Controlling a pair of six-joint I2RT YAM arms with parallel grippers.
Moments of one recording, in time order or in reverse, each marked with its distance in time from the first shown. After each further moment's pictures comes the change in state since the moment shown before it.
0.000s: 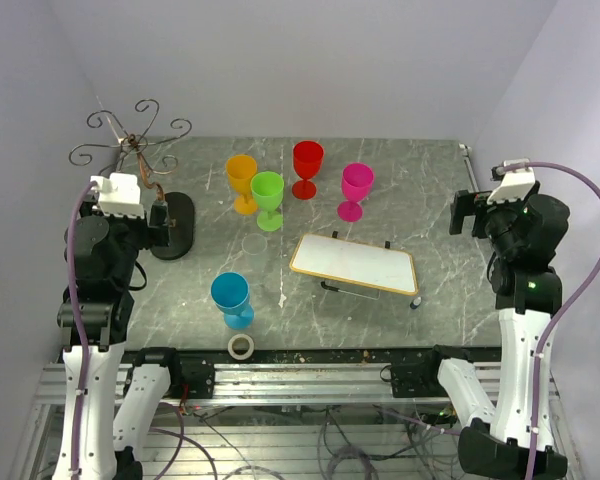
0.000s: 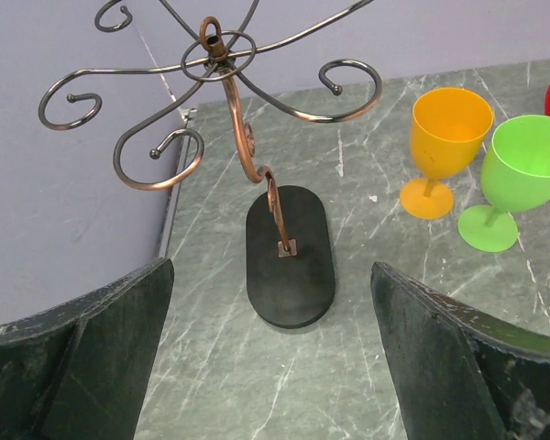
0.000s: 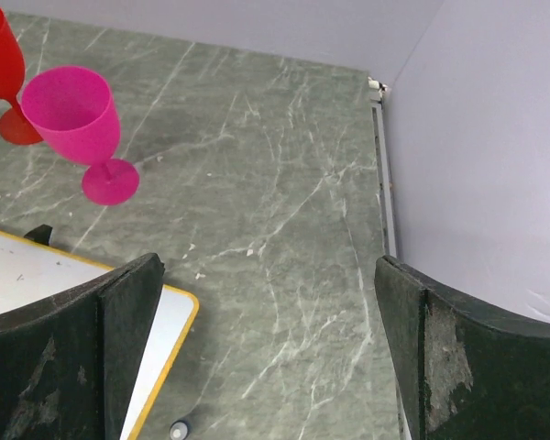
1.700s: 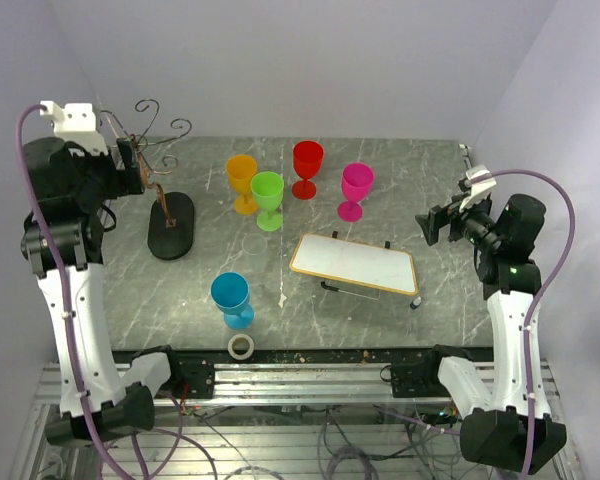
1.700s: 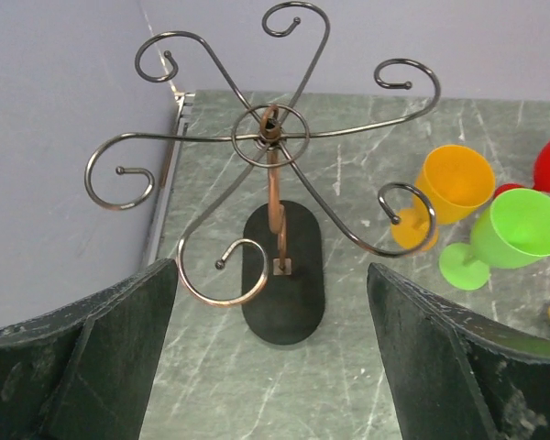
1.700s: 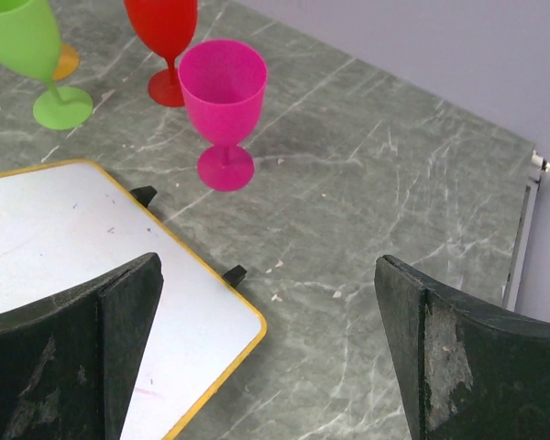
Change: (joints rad) left arm 0.240 0.383 0.454 -0.175 0.217 -0.113; right arm -0.014 0.077 -0.183 0.191 -0.433 -0.101
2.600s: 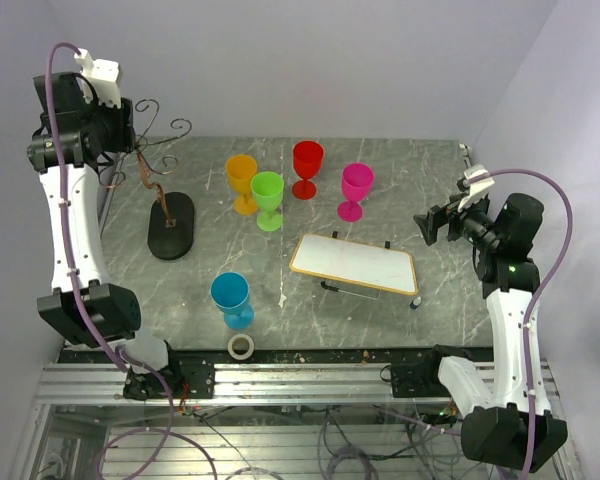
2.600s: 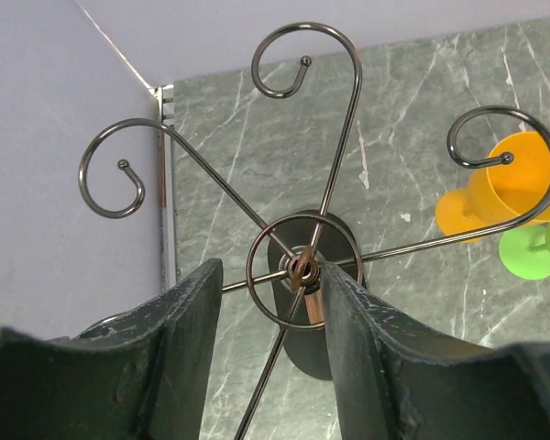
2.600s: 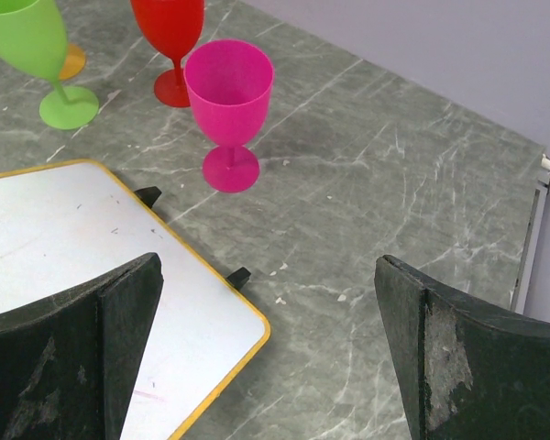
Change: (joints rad) left arm -0.002 0.554 0.439 -0.110 0.080 0.220; right arm 0.006 0.000 -0.006 0.023 -0.016 0.003
